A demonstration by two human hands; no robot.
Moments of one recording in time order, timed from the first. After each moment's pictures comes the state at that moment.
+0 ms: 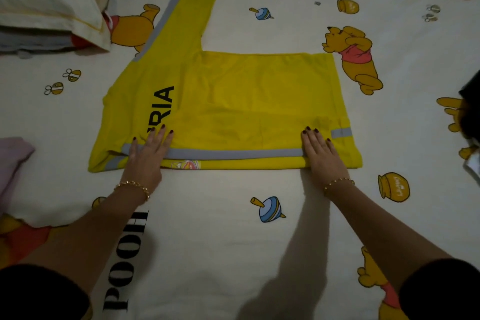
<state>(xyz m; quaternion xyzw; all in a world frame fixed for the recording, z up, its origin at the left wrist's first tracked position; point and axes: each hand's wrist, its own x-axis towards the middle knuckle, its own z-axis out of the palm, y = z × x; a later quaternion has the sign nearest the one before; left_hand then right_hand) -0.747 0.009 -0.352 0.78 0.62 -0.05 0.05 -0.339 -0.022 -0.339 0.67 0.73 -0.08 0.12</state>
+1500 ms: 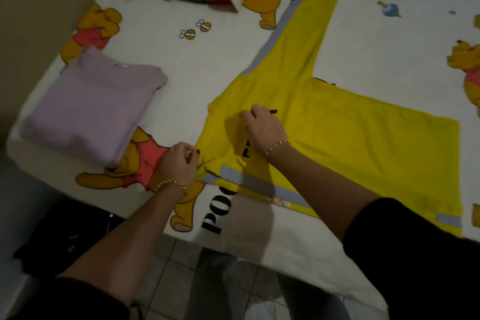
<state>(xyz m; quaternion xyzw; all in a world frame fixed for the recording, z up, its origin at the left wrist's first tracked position) -0.875 -0.128 -0.328 0.47 0.82 0.20 0.25 -0.690 -0.009 -0.306 0.48 0.87 -0.11 0.01</state>
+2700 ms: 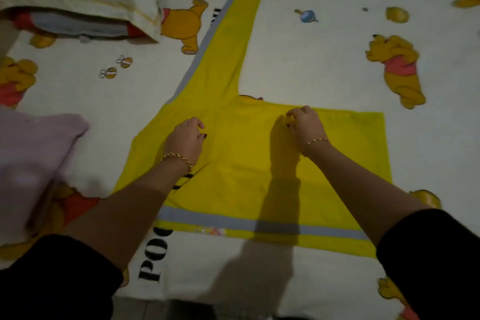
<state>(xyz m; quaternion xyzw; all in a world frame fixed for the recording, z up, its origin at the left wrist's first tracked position) -0.726 0.030 -0.295 0.65 0.72 0.12 0.23 -0.445 0.072 -0.307 0.69 0.68 -0.23 -0.07</state>
